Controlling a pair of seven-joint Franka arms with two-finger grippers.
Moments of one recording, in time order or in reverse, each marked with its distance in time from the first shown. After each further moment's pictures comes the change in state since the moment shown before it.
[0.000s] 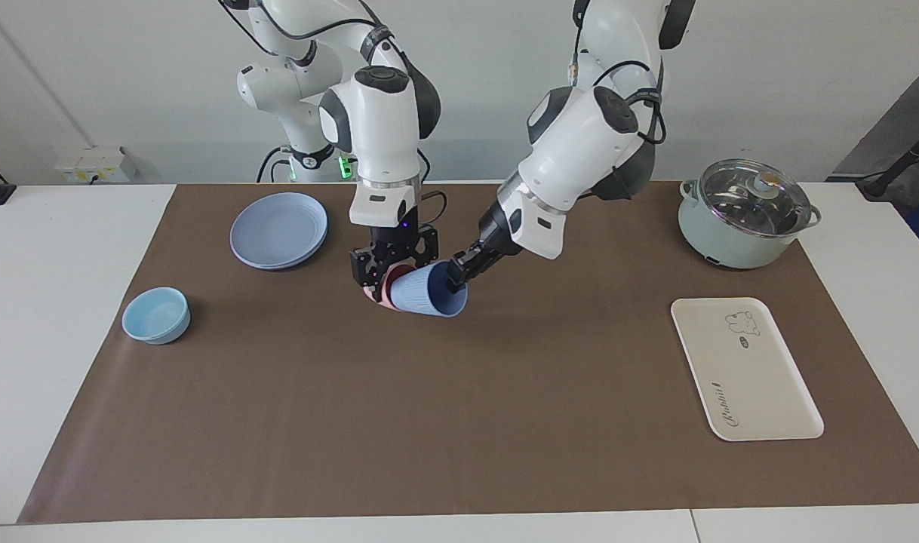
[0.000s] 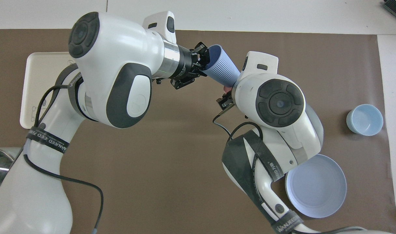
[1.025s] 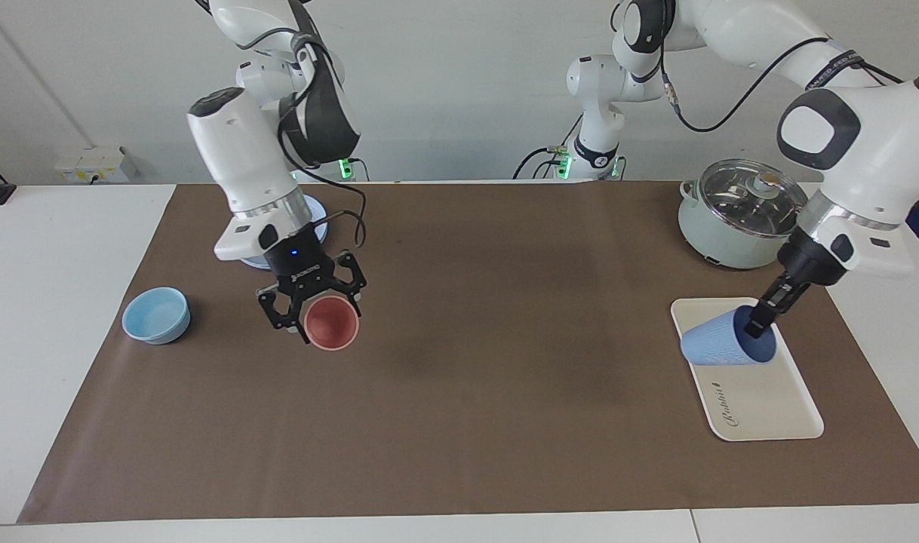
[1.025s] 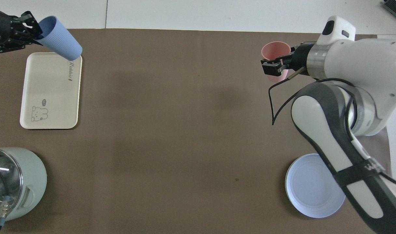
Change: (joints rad) left arm 0.439 0.000 0.160 0.076 0.242 -0.212 0.653; right arm -0.295 0.022 -0.012 0.008 0.600 0.201 -0.600
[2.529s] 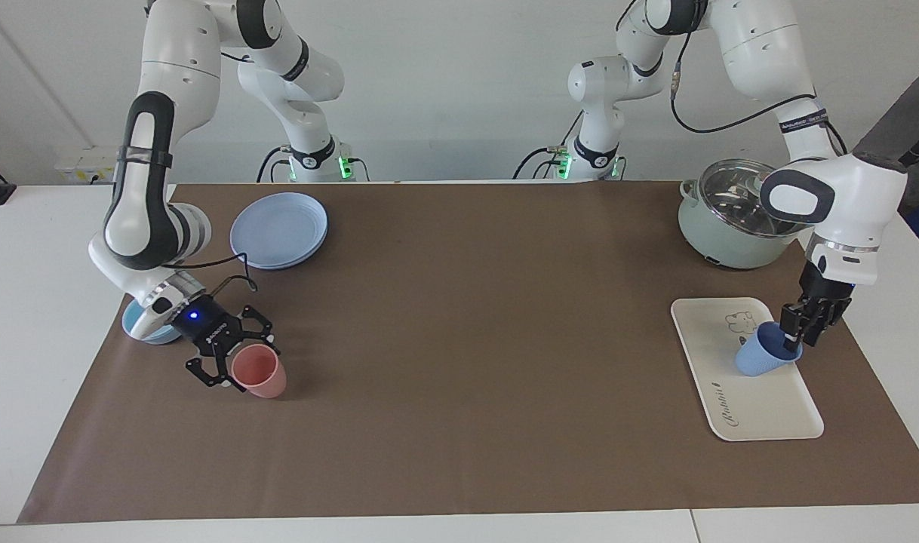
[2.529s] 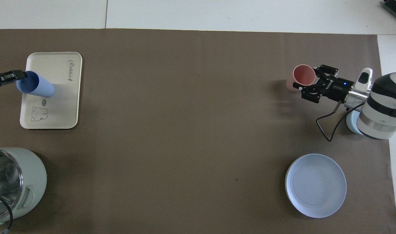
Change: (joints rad) left arm 0.168 -0.103 -0.015 -0.627 -0.115 0.701 0.657; right arm -0.336 0.201 0.001 -0.198 1.045 -0.204 -1.437
